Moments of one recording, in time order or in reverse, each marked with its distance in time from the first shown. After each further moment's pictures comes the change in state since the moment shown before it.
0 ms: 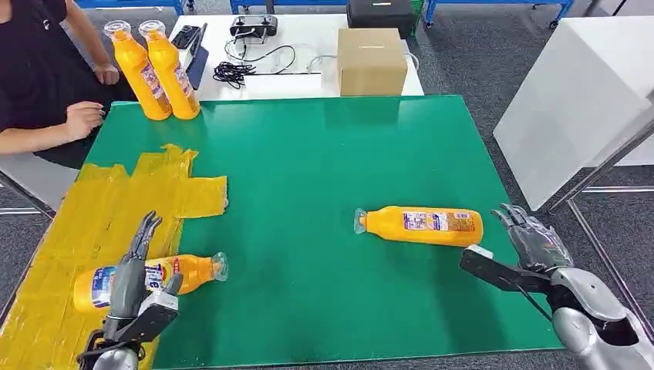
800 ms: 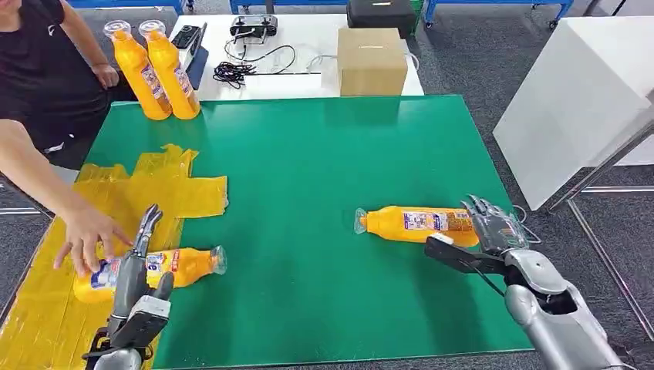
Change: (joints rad) left arm 0.020 -0.061 0.013 -0.097 0.068 -0.098 -0.043; right arm -0.182 0.136 0.131 0.187 0.142 -0.018 0.022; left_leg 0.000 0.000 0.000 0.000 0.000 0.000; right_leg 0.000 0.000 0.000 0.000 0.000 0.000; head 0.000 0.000
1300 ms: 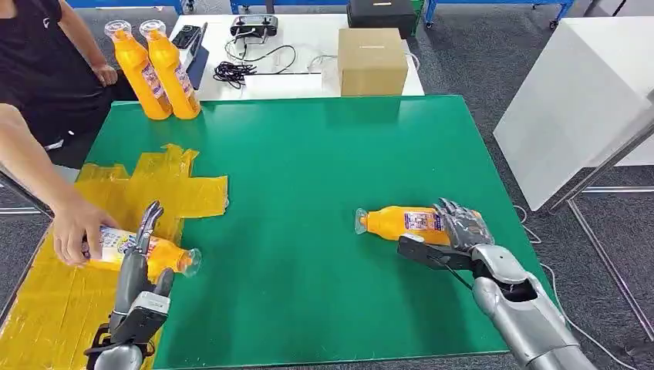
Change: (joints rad) left arm -0.015 -0.013 -0.001 0.003 0.012 -0.019 0.005; right arm -0.108 0.120 0.102 0.175 0.031 -0.011 0.002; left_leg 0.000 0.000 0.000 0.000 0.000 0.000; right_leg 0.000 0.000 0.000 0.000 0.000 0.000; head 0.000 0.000
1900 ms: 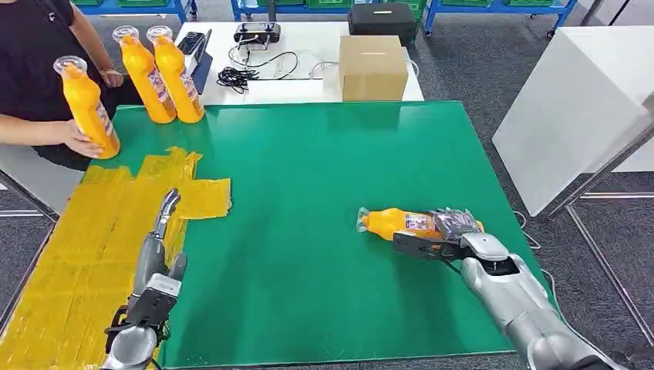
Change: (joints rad) left arm -0.102 0.004 -0.082 0.102 0.082 -0.005 0.002; right arm -0.178 0.063 0.071 0.435 0.070 0.084 -0.045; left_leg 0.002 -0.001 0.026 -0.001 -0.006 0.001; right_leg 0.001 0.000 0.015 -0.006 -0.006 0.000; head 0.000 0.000
